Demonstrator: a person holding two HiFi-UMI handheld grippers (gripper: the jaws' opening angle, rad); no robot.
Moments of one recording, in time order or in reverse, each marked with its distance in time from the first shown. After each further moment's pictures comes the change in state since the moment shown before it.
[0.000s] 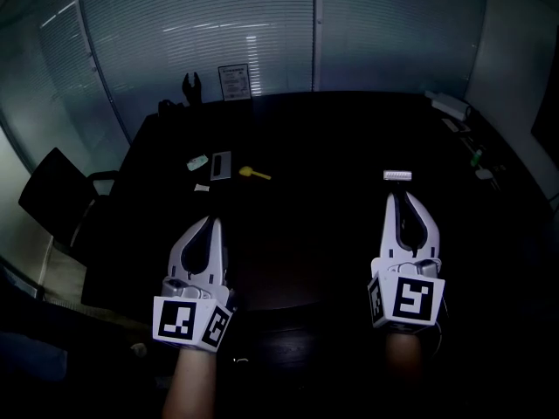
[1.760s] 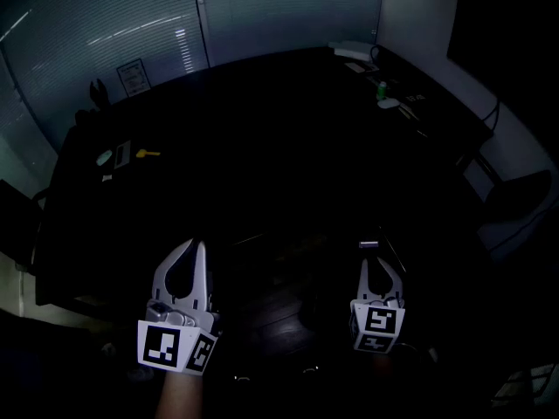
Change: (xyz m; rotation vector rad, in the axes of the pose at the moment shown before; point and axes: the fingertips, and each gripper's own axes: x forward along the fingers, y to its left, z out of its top) left arm -0.069 -0.321 -0.041 -0.053 0.101 -0.248; right arm -0.322 -0.228 -0.240 0.087 0.559 -0.215
